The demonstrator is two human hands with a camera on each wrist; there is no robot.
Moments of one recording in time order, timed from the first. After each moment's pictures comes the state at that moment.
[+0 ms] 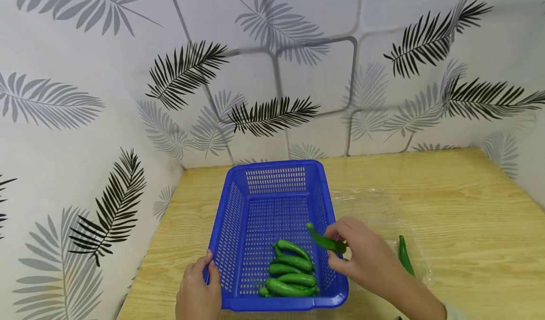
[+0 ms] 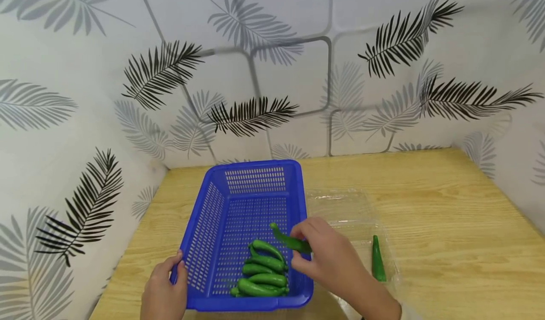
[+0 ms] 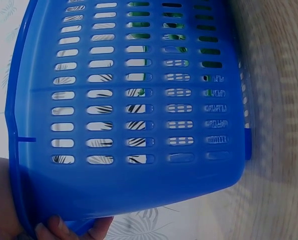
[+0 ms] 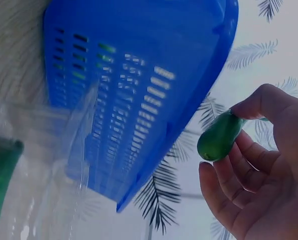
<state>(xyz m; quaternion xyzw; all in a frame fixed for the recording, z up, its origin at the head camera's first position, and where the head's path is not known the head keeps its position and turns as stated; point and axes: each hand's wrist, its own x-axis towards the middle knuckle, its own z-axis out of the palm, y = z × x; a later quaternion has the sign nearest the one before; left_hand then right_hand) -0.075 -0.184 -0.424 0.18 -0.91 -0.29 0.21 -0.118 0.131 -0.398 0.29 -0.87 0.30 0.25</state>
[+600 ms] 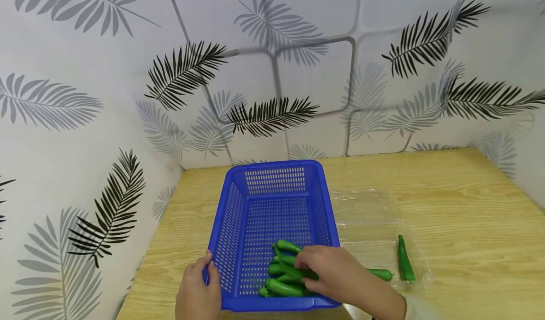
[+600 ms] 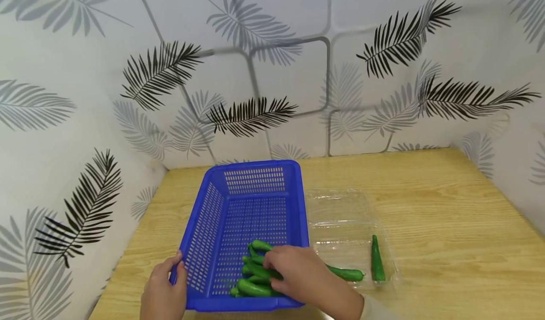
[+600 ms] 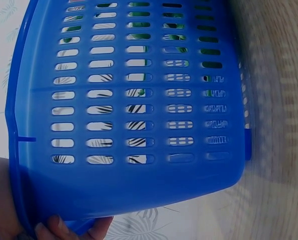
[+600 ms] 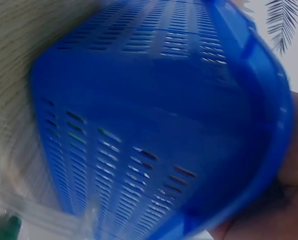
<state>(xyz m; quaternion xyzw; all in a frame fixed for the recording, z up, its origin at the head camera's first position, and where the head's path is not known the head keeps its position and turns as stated) -0.076 -0.184 -0.424 0.18 -0.92 -0.29 0.21 -0.119 0.091 -0.408 0.38 -0.90 0.20 0.04</state>
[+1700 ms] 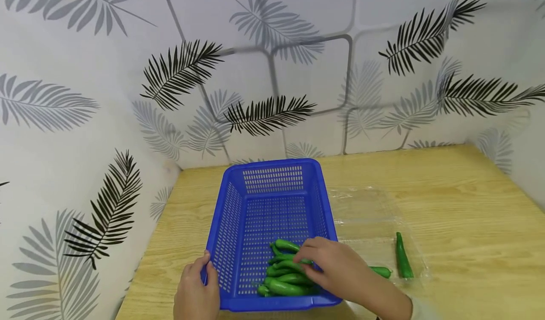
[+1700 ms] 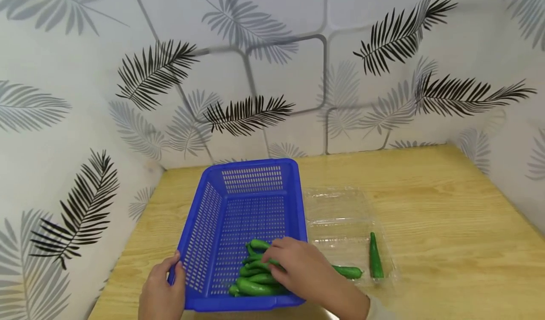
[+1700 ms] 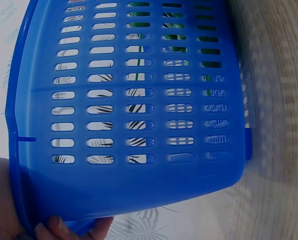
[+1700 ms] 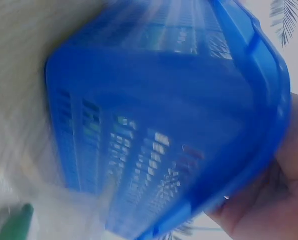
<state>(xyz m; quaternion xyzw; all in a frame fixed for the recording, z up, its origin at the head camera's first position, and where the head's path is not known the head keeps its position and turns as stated) -0.076 -0.183 -0.424 0.18 -0.92 -0.29 0.21 -0.118 0.099 -0.409 0.38 -0.88 0.25 0.11</state>
